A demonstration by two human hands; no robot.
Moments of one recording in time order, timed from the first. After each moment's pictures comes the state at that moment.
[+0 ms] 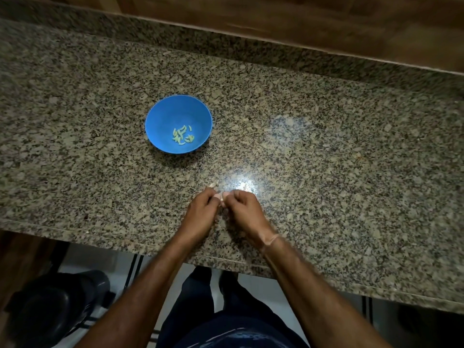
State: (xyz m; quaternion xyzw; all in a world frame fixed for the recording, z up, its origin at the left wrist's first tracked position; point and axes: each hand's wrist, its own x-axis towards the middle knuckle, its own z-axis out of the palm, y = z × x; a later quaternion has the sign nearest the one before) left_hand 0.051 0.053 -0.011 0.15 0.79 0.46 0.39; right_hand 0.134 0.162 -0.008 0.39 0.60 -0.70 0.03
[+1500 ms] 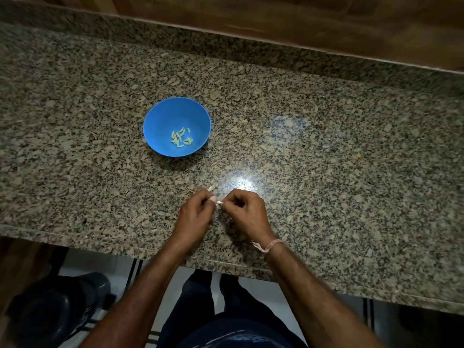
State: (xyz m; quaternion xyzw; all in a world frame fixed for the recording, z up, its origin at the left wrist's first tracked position) left_hand 0.042 0.039 -0.019 0.21 0.80 0.46 0.33; right_hand 0.135 0.166 -0.018 0.36 0.76 -0.54 -0.06
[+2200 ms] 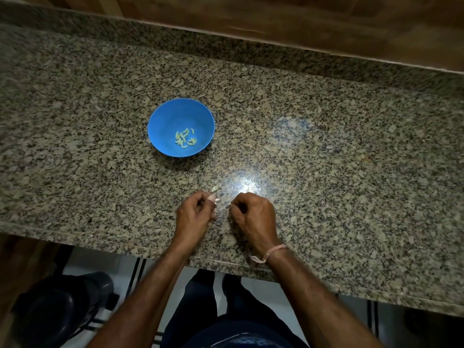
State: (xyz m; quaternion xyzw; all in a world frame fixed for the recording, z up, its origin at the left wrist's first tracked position) left_hand 0.045 0.038 -0.019 0.11 0.81 0.49 0.30; right_hand 0.144 0.162 -0.024 0.36 0.85 -0.37 -0.05
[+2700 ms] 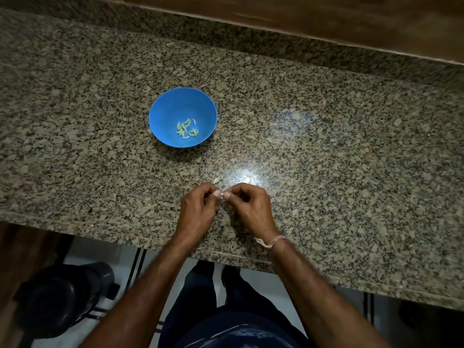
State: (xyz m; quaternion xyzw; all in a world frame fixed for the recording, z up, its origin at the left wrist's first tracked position) left_hand 0.046 0.037 -0.015 0.22 0.84 0.43 0.25; right_hand 0.137 0.160 -0.021 0.37 0.68 -0.63 -0.08
